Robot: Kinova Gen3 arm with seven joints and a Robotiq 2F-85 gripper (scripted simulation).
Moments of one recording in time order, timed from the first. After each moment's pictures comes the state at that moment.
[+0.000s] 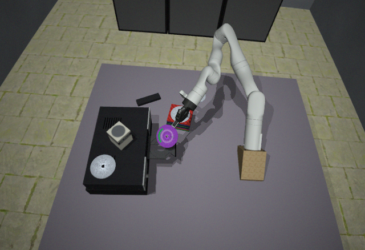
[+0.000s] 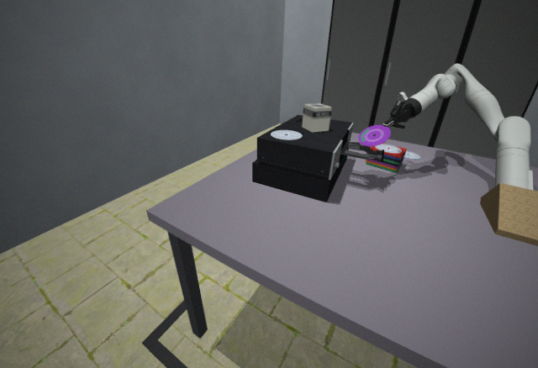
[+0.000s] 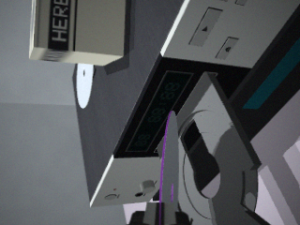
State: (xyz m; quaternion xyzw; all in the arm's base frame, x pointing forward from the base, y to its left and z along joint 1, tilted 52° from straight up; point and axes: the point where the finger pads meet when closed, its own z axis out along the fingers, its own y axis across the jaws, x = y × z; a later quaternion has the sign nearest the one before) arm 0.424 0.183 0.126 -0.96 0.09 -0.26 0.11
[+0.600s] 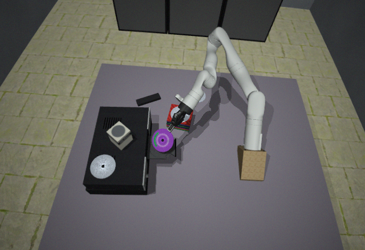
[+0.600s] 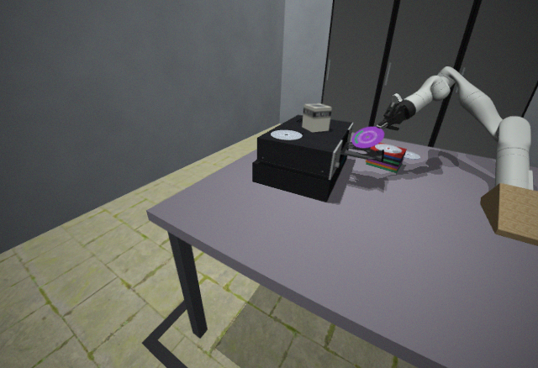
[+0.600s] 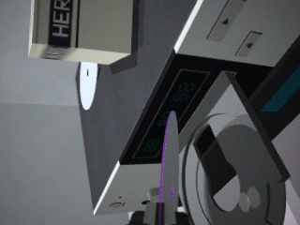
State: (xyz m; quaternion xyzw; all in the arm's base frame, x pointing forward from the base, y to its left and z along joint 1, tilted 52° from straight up) arm 0.443 0.196 0.105 -0.96 0.08 -0.26 0.11
